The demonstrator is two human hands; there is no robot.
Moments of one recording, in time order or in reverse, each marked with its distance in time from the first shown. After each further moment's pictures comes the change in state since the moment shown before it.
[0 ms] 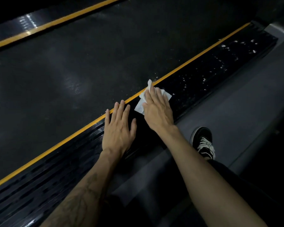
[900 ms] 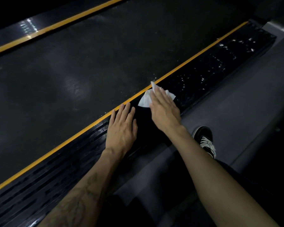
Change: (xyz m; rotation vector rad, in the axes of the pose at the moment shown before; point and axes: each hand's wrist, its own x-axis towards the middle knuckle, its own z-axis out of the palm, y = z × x) left_hand 0.005 0.004 0.005 0.030 0.041 0.124; right_hand -0.006 0.026 -0.003 0.023 0.087 -0.027
